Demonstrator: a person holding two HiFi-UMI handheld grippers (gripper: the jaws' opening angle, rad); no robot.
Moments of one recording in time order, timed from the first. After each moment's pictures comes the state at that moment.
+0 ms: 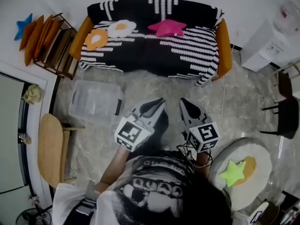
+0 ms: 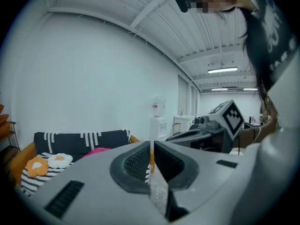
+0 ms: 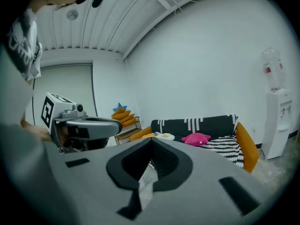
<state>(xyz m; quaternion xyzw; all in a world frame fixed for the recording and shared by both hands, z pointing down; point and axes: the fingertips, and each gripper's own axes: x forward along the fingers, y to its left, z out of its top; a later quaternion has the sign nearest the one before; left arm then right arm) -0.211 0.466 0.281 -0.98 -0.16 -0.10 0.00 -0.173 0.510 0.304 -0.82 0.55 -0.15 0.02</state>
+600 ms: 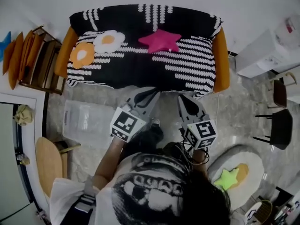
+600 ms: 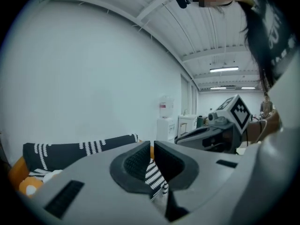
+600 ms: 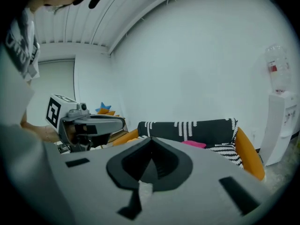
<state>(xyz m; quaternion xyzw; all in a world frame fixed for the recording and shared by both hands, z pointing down) 0.023 0.300 0.275 -0.98 -0.18 -0.10 0.02 0.046 0.372 0.301 -0.85 0.50 -0.18 0.02</state>
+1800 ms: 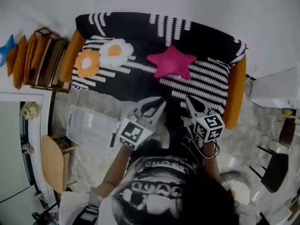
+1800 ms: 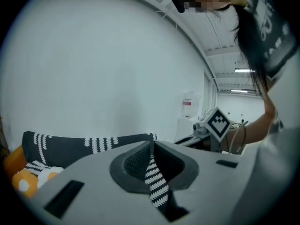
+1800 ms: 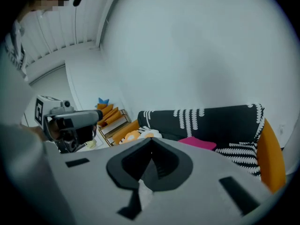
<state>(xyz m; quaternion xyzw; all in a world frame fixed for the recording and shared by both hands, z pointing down) 0.273 0.208 0.319 -0.98 -0.10 -0.15 -0.04 0.339 0.267 0.391 -0.77 0.57 -0.29 0.02</state>
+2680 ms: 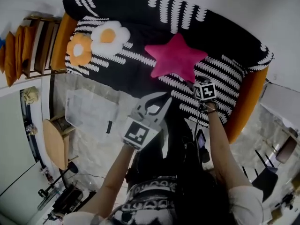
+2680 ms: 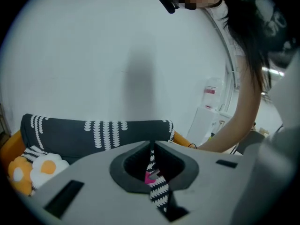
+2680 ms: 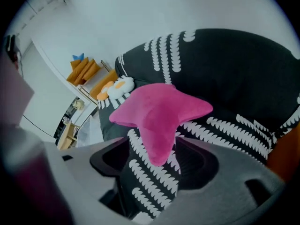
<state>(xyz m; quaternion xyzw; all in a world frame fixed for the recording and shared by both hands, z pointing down) 0.451 0.149 0.440 -0.97 -0.04 -0.24 -0.08 0.540 0.201 0.753 -0.63 0.55 -0.52 -0.17</state>
